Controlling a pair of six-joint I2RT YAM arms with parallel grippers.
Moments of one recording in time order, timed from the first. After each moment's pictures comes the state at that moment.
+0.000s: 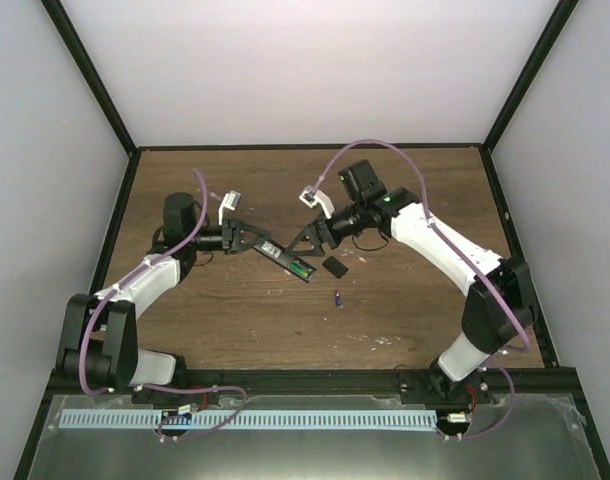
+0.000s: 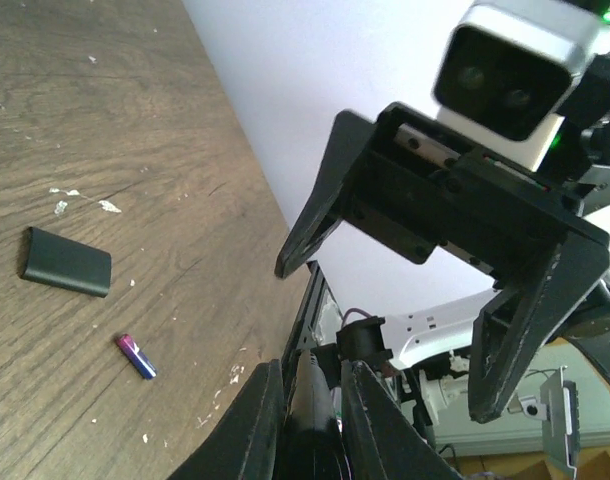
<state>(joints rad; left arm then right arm) -0.17 1.37 0.70 0.31 1.27 -0.79 0.58 1.59 1.36 -0.64 -0.87 -0.03</state>
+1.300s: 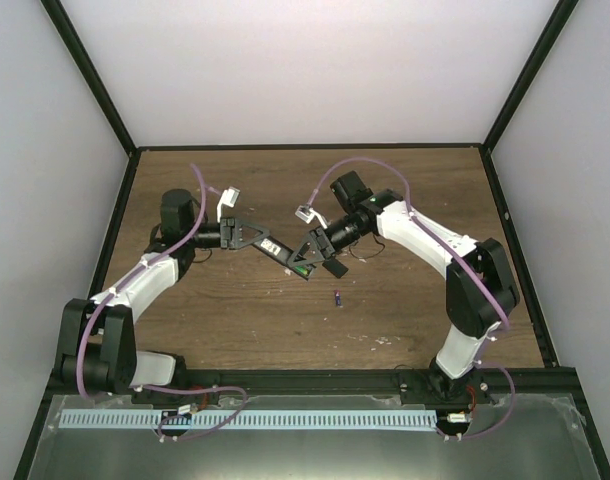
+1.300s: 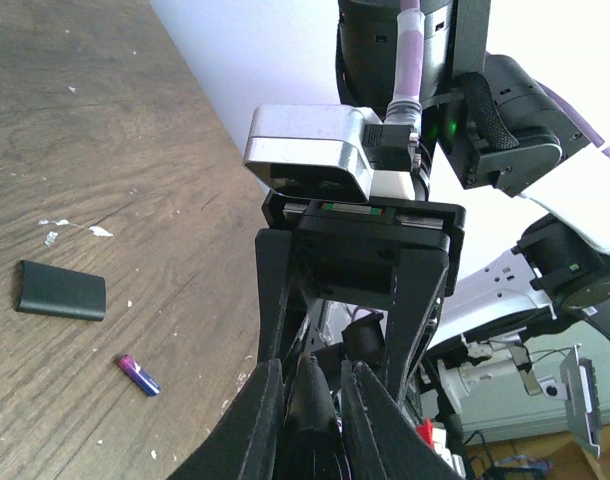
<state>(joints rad) -0.17 1.34 0.73 0.30 1.29 -0.72 0.58 1.73 1.36 -0.79 -1.11 0.04</state>
